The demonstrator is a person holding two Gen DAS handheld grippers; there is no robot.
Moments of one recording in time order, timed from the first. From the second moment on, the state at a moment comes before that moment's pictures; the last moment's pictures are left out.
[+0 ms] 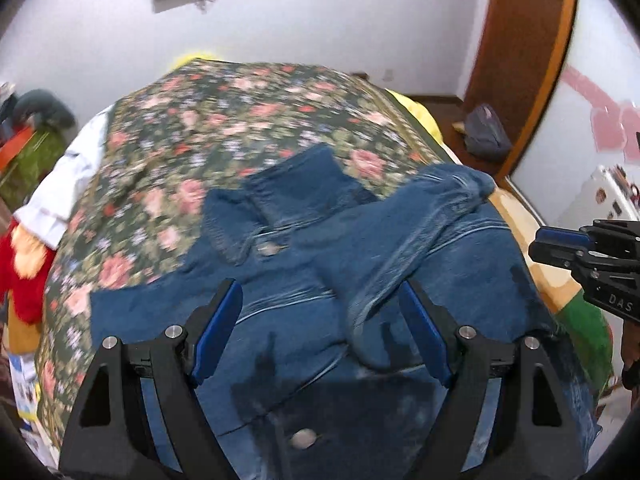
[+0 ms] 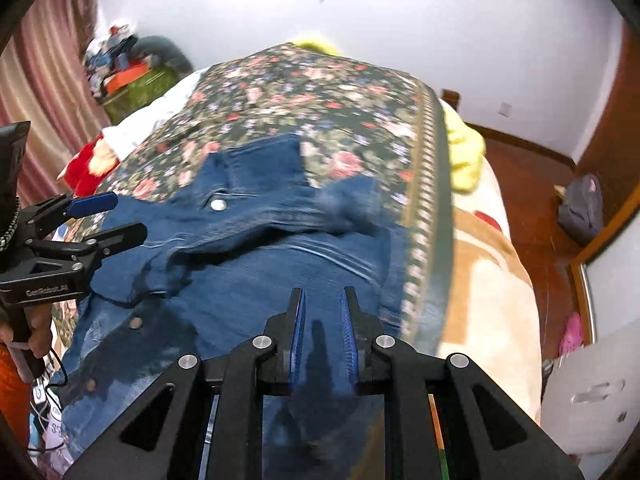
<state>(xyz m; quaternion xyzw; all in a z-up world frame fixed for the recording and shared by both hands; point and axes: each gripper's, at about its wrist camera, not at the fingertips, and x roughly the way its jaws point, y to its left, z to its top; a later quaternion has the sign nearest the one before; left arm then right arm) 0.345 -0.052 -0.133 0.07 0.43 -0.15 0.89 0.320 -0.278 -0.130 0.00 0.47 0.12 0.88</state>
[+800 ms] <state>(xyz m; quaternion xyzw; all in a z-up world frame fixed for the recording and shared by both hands) 0.386 -0.037 -0.095 0.05 0.37 -0.07 0.93 0.322 -0.270 -0.206 -0.08 0.52 0.13 0.84</state>
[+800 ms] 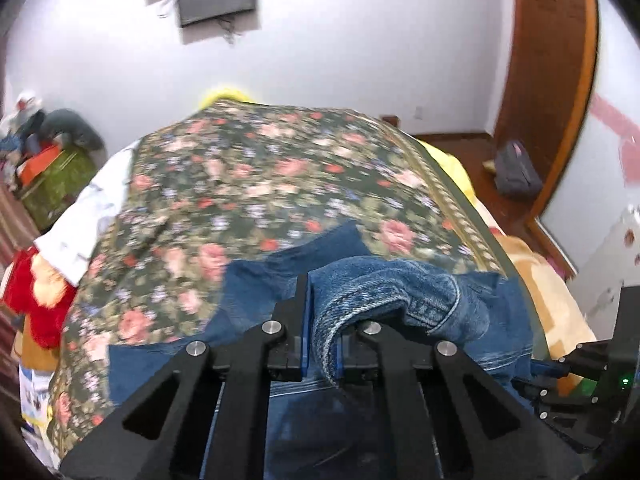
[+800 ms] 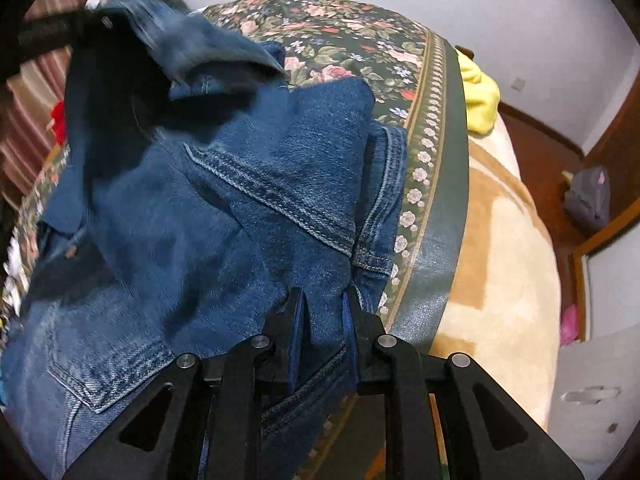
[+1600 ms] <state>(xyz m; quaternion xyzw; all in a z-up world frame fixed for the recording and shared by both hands) 0.331 0.105 -0.235 -0.13 0.54 -0.06 0.83 0.324 -0.265 -0.190 -0.04 0.55 0.10 0.83</state>
